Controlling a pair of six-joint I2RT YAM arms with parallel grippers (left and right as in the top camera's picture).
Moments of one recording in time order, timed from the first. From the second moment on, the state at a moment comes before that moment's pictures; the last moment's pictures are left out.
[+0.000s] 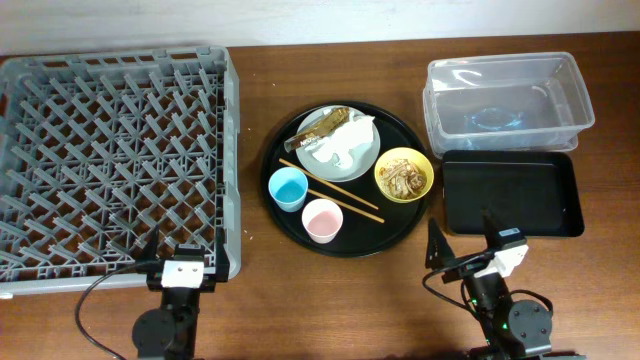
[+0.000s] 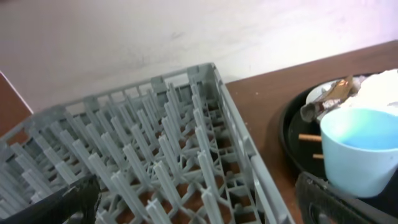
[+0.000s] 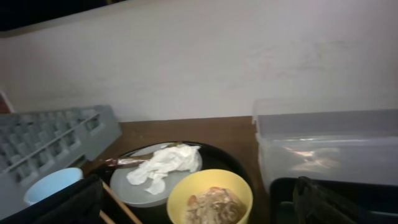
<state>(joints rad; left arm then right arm) -0.01 0.02 0.01 -0.05 0.00 0.25 0.12 0.01 0.01 0.06 -0.12 0.17</state>
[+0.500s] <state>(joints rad) -0.01 0.02 0.01 0.23 0.12 0.25 0.12 0.01 0.11 0.06 -0.18 0.17</state>
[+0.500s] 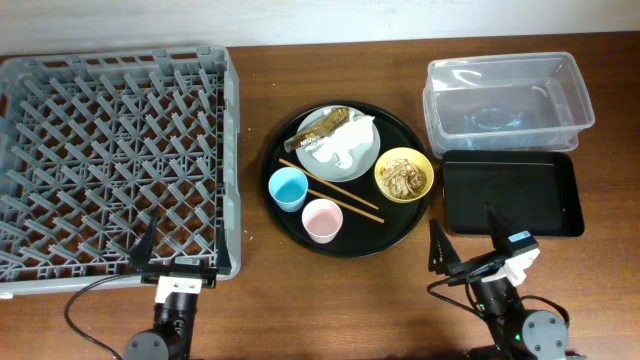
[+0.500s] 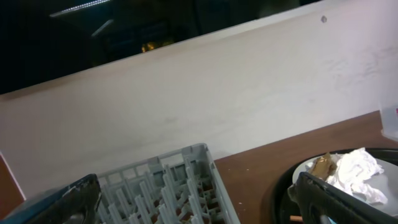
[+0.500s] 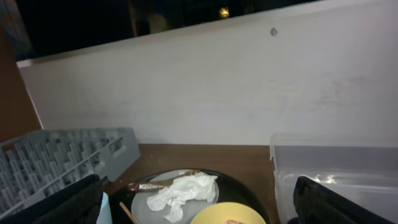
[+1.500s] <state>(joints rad) -0.05 1.32 1.47 -0.53 0.41 0.29 0.12 1.00 1.22 -0.74 -0.25 -0.02</state>
